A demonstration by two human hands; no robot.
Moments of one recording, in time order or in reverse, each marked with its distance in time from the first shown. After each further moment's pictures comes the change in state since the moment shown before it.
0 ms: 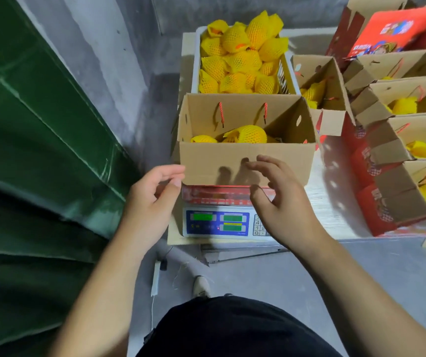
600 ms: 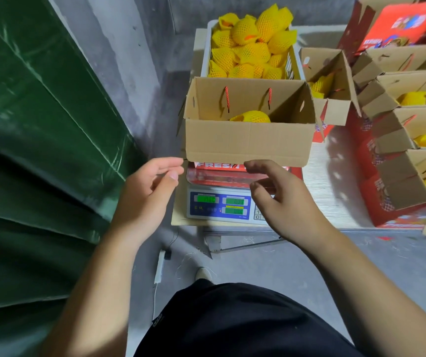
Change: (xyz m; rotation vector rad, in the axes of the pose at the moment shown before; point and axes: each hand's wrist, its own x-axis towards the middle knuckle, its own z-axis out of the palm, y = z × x) left_hand -0.054 0.005 -0.008 0.031 0.051 -0.003; right_hand -0.045 -0.002 -0.009 0.048 -0.133 -0.007
